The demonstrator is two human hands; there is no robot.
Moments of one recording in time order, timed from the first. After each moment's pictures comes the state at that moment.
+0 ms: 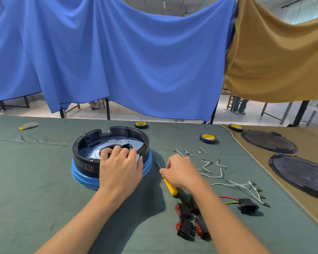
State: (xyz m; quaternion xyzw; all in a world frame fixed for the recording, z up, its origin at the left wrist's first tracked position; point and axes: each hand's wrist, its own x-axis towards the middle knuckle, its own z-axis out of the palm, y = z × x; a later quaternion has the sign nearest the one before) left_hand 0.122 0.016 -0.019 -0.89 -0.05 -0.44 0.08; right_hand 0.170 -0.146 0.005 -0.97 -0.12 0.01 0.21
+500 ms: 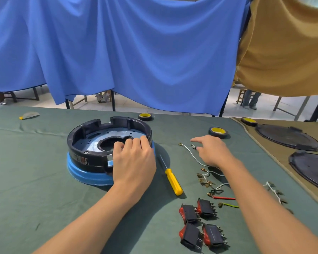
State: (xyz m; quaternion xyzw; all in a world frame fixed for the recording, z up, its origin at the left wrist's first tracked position) left_hand 0.145 -0.017 -0.026 -0.90 -0.11 -0.40 0.12; right_hand 0.261 -0.207 -0.004 -0.98 -0.14 -0.06 0.16
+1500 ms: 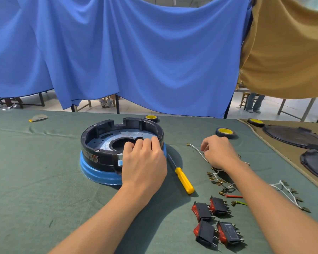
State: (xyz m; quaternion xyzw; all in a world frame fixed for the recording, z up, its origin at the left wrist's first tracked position) left_hand 0.133 -0.016 -0.027 -0.90 -0.07 -0.42 0.08; right_hand 0.246 -0.194 -0.008 -0.97 -0.10 -0.09 0.18
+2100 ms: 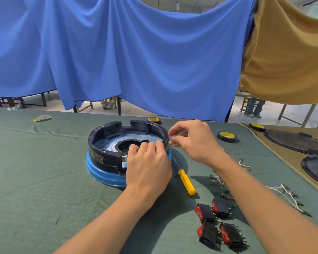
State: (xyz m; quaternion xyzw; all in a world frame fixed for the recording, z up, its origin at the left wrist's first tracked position) left_hand 0.125 -0.019 -0.024 -0.90 -0.06 -0.42 0.06; right_hand 0.190 -0.137 0.041 -0.86 -0.33 -0.15 0.37
